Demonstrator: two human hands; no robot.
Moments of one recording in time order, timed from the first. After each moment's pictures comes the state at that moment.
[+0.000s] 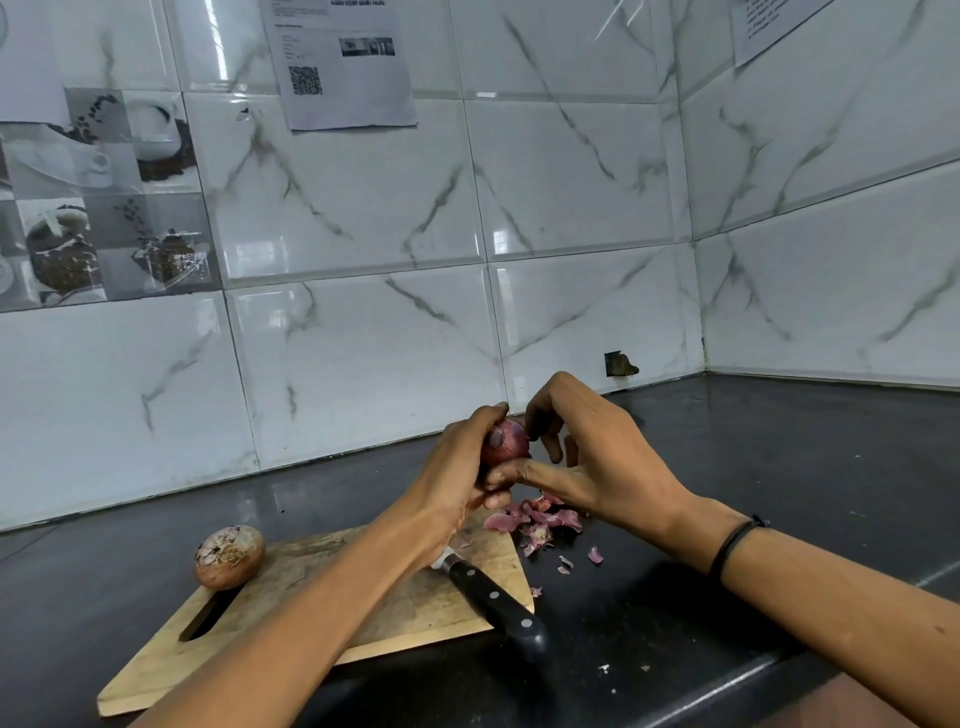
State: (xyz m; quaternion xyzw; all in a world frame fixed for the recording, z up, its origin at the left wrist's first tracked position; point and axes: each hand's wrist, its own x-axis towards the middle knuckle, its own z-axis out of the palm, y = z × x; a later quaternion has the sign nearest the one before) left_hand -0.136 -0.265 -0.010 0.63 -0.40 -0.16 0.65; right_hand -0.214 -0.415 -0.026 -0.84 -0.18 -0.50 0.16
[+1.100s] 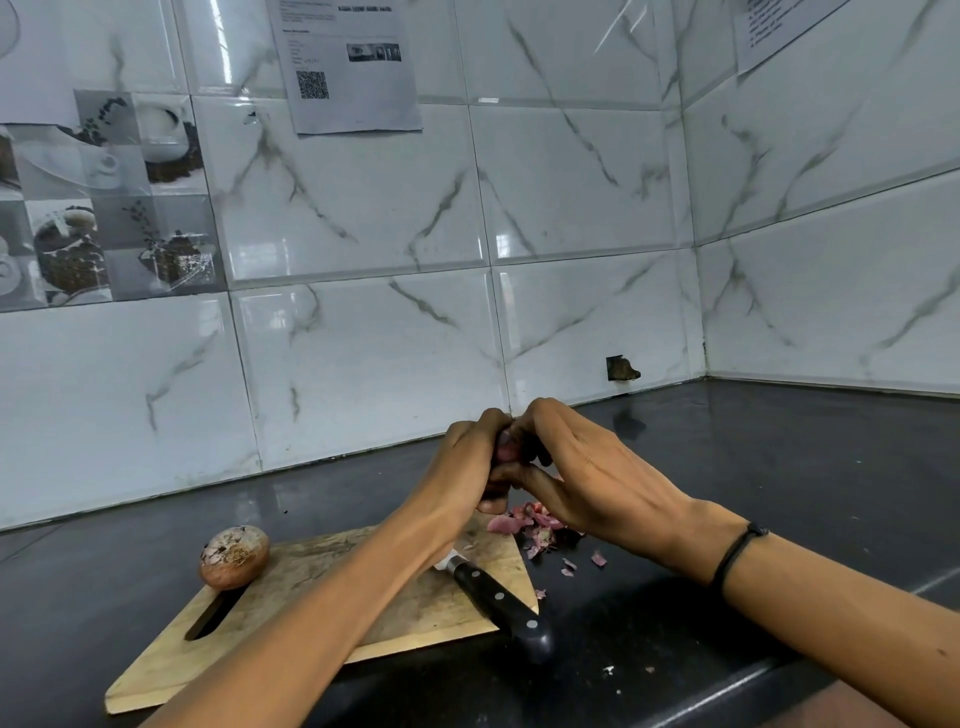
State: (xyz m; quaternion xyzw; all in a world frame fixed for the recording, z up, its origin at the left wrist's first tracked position) left_hand -0.150 -0.264 -0.002 0.68 -0.39 -0.10 0.61; right_hand -0.215 -0.403 -0.030 -0.86 -0.18 -0.47 0.06
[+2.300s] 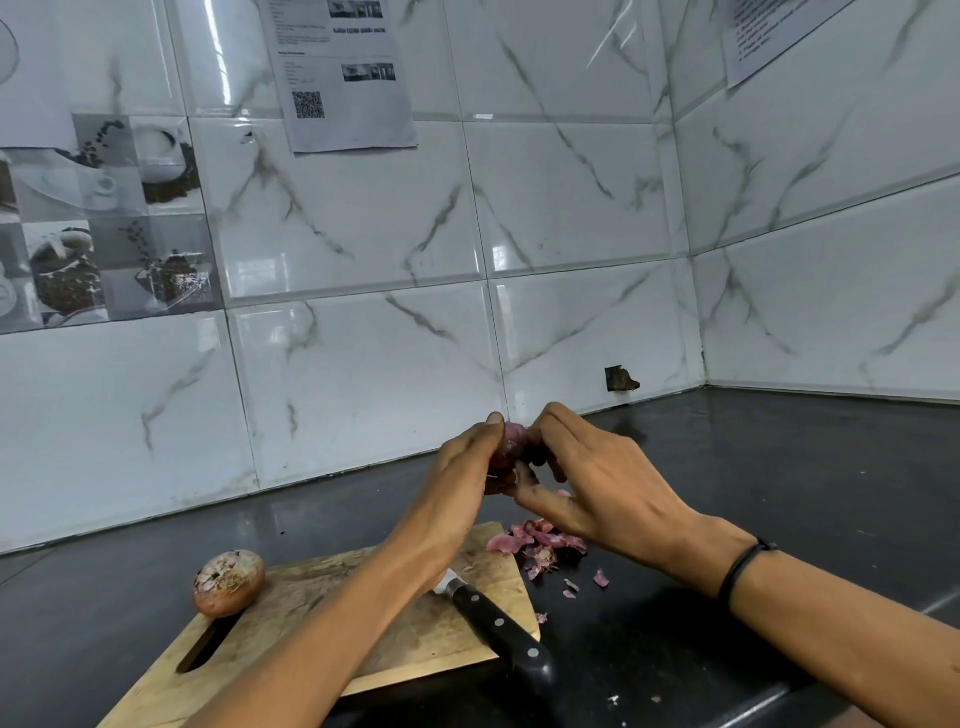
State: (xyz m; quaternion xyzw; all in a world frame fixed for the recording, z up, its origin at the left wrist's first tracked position) left_hand -0.120 -0.270 -0.017 0.66 -0.42 -0.07 0.62; right_hand -0.214 -0.413 -0.029 -0.87 -0.11 -0.48 0.01
